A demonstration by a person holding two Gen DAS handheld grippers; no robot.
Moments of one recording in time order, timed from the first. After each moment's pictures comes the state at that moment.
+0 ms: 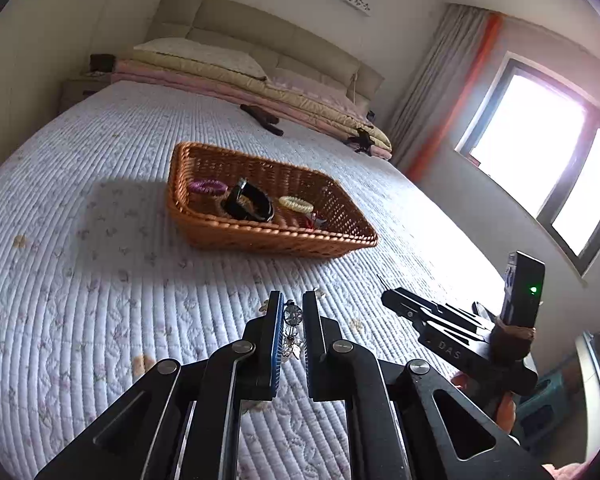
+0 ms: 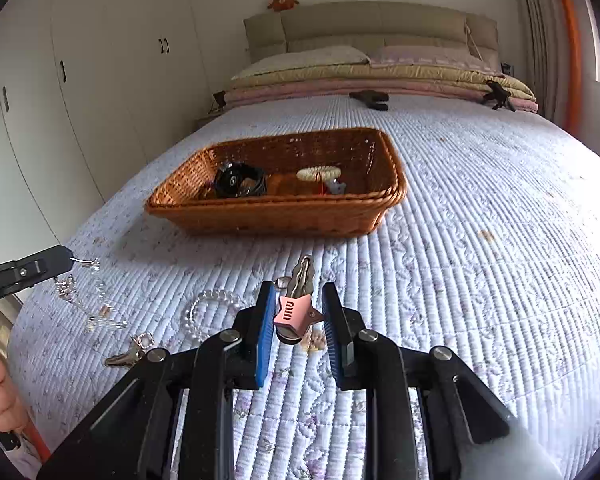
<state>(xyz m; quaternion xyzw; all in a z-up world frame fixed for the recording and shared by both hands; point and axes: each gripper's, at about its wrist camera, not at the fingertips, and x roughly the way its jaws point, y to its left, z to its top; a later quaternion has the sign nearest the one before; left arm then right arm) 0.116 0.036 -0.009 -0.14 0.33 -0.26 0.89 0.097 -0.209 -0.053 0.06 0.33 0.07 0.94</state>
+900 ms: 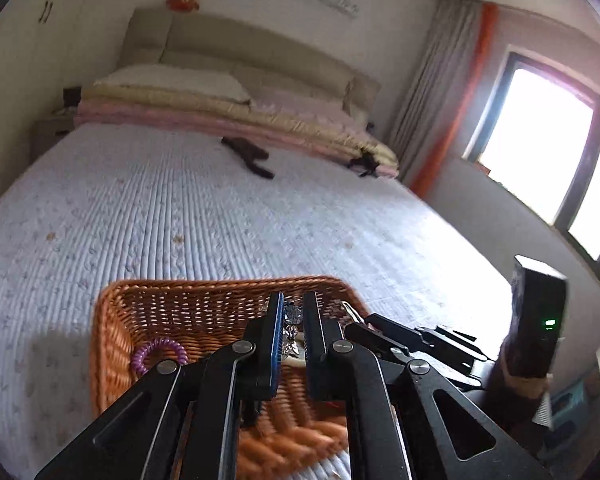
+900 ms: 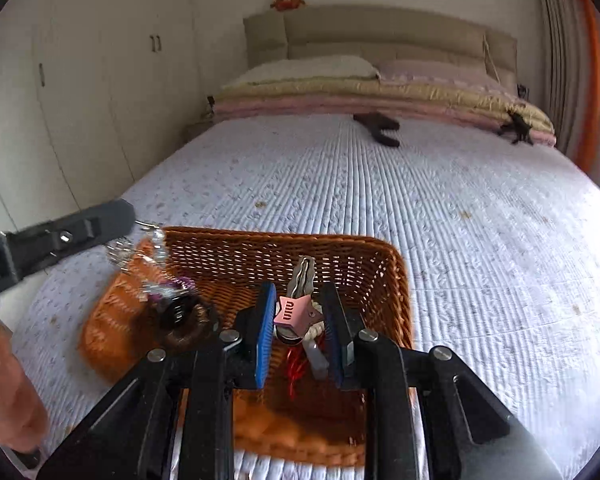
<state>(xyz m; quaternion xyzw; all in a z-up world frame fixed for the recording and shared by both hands) 0.322 -0.053 0.025 -0.10 0.32 -0.26 0.91 0.284 -0.218 -0.013 0.03 0.35 0.07 0.93</state>
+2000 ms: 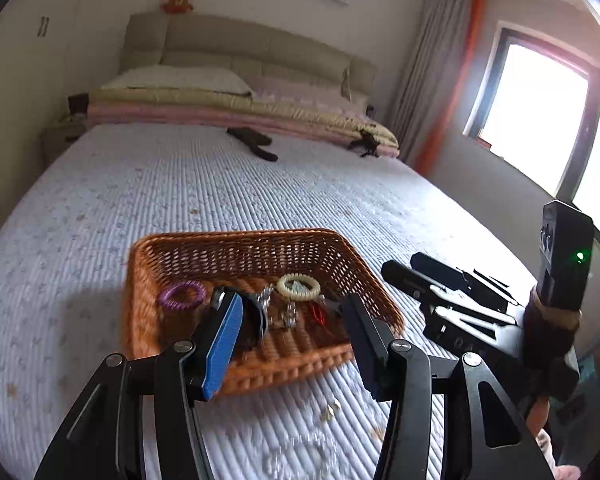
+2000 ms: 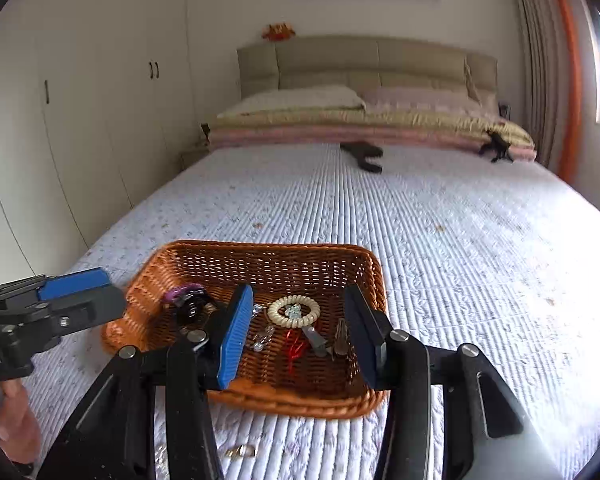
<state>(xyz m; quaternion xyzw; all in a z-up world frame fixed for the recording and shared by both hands) 0.224 -0.025 0.039 -0.07 0.32 -0.25 0.91 0.207 -0.217 0.019 0.02 0.28 0.05 0.96</state>
